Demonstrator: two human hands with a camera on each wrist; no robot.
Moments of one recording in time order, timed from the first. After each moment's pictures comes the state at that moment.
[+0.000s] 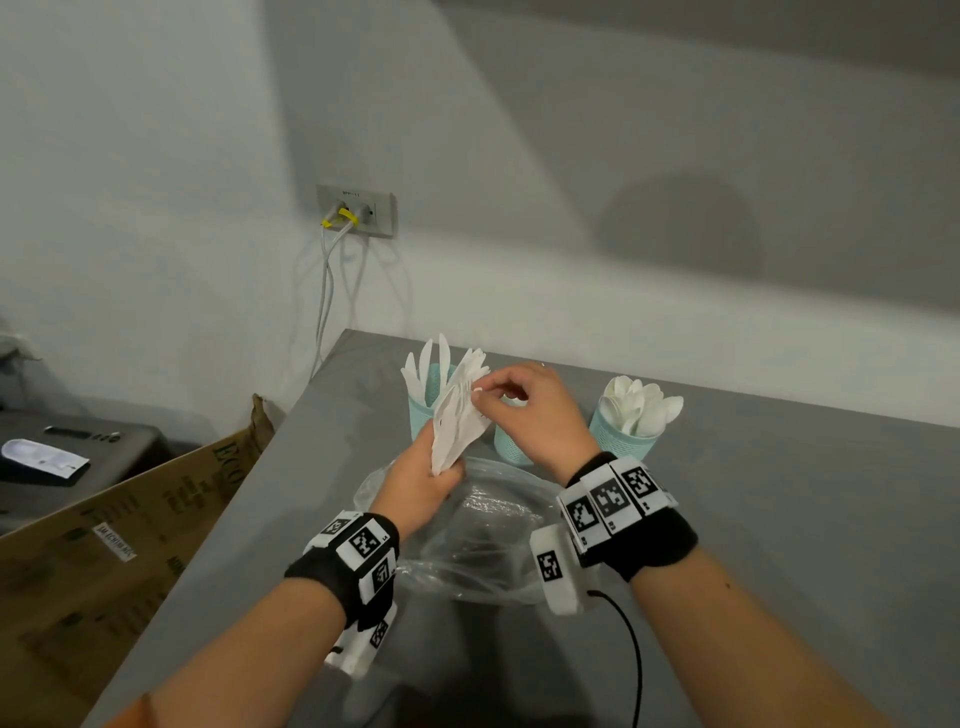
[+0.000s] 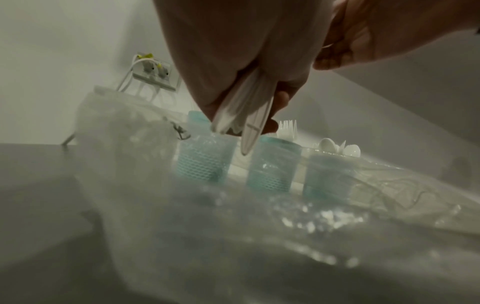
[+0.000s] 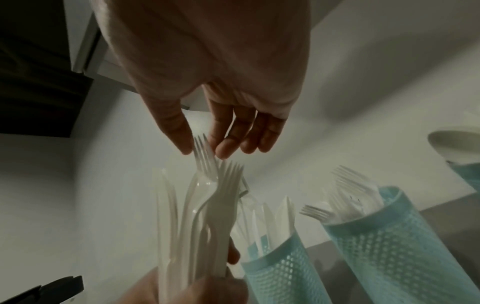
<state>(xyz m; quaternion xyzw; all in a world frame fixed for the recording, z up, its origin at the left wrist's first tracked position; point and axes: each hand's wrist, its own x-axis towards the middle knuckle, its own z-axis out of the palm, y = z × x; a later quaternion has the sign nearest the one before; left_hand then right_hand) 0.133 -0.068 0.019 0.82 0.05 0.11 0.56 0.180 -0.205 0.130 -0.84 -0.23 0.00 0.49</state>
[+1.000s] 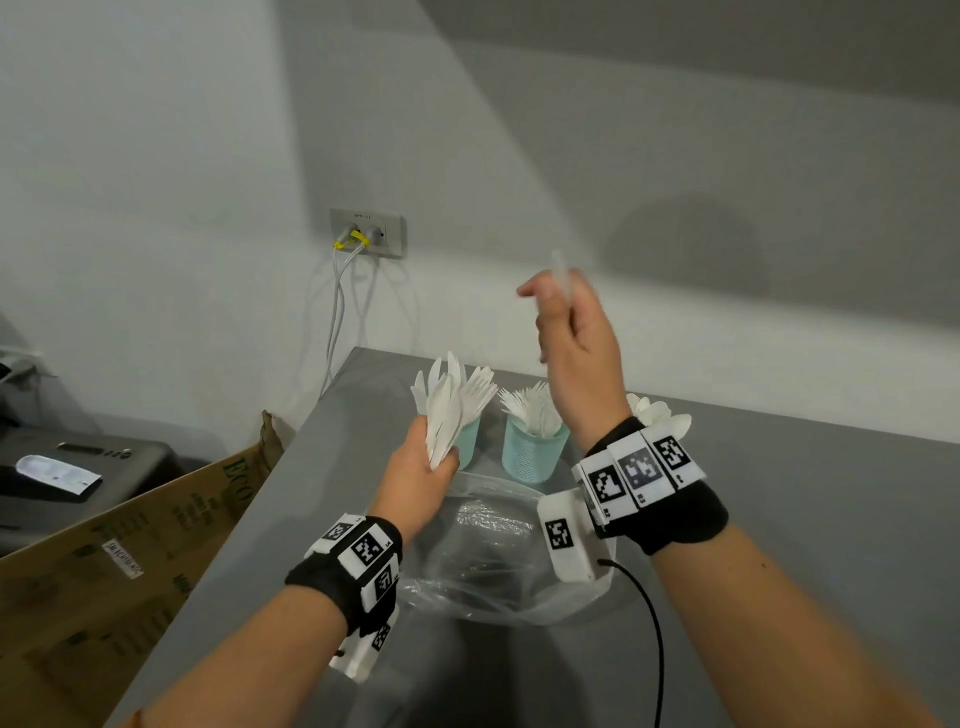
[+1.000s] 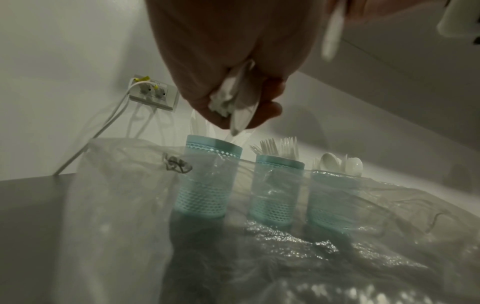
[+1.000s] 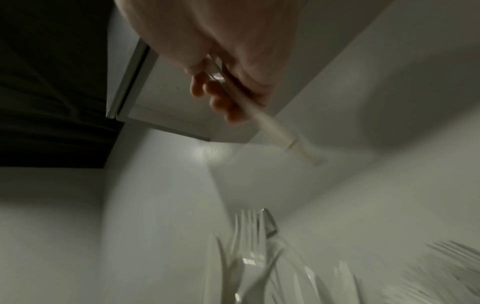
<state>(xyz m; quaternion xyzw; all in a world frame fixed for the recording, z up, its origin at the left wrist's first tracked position) 0.133 -0.062 0.051 0.84 0.11 0.16 0.51 0.176 -0.202 0.200 -0.72 -0.27 -0.17 0.62</state>
